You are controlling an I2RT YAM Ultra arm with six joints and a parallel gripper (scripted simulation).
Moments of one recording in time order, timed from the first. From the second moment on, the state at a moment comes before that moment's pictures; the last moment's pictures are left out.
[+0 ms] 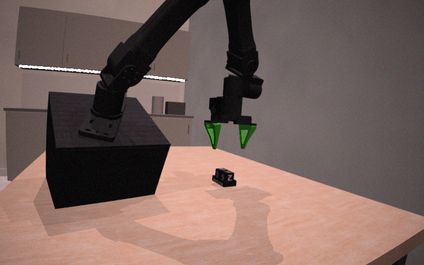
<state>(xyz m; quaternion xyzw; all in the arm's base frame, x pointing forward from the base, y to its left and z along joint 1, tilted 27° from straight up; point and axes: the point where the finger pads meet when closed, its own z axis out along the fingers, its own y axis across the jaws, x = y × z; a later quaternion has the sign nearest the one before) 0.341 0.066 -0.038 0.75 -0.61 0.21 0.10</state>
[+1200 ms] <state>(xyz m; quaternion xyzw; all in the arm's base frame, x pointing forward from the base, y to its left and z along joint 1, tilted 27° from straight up) 0.327 0.099 0.033 0.75 -0.61 0.21 0.10</state>
